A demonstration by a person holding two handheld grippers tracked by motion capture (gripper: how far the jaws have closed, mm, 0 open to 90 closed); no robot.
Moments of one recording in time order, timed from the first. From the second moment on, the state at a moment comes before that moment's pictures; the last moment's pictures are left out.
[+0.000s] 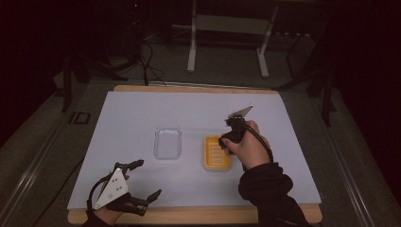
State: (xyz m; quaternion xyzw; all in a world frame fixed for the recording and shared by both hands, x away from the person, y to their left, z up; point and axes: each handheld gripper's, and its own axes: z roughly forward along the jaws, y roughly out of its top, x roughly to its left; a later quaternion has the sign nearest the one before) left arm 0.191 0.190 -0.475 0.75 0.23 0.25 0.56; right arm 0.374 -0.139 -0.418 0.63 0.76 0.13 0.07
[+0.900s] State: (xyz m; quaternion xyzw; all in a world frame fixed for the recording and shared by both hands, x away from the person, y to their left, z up) left arm 0.191 0.190 -0.475 0.76 0.22 0.25 0.56; right arm 0.386 -0.109 -0.473 0.64 0.76 0.11 0.04
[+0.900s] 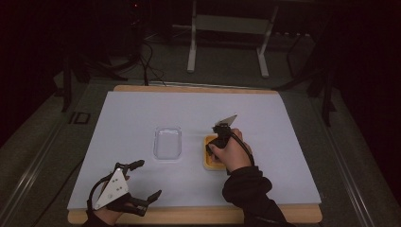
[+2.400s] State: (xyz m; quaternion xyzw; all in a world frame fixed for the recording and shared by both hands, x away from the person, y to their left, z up) left arm 0.191 0.189 -0.476 0.76 0.22 0.25 0.56; right arm 0.351 -0.193 -0.428 0.48 0.83 0.25 0.14
